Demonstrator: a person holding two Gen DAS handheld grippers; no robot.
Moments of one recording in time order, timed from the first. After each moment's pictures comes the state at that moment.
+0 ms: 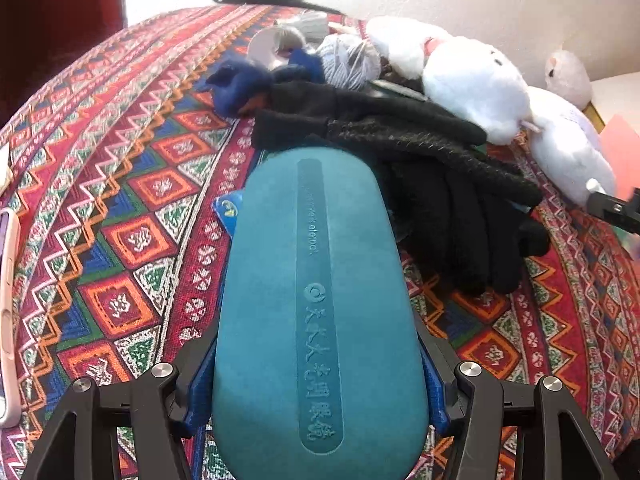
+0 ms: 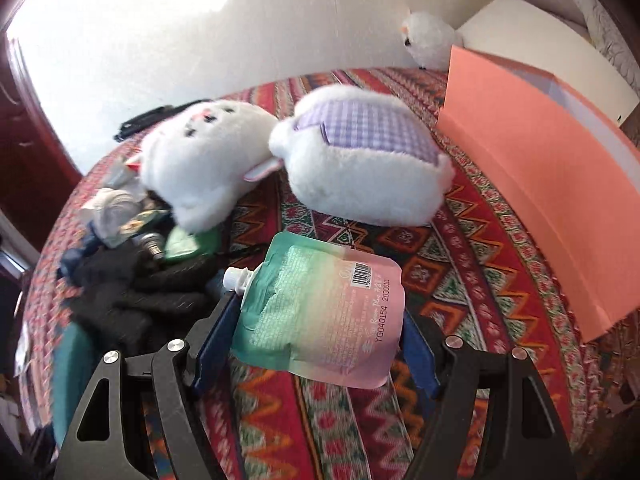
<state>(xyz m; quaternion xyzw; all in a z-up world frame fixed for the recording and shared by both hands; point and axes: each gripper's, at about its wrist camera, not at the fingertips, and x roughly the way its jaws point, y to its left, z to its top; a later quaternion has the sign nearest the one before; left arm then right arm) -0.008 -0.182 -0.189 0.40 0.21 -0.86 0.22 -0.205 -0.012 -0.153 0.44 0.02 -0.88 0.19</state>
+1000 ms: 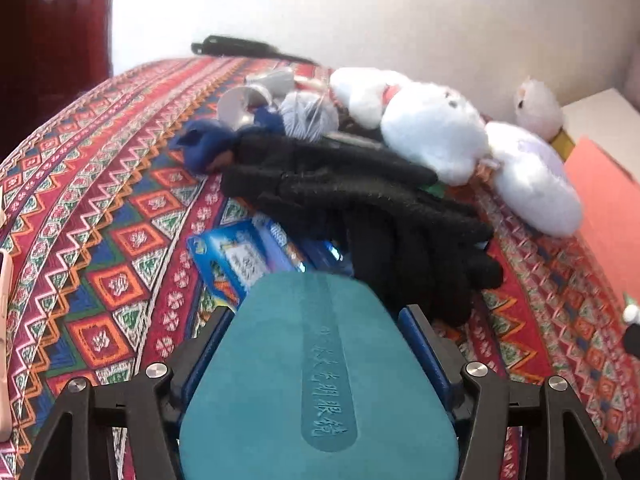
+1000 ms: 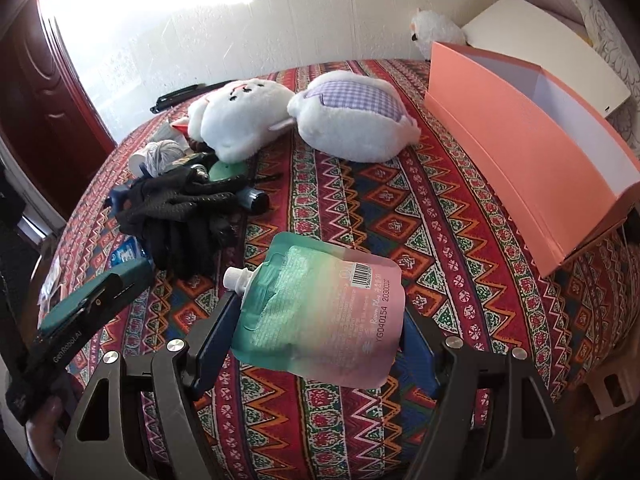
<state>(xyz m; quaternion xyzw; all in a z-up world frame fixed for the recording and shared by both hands) -0.013 -0.157 -0.180 0.36 0.19 -0.89 0.21 -0.119 0.064 -0.134 0.46 0.04 -0.86 0.23</state>
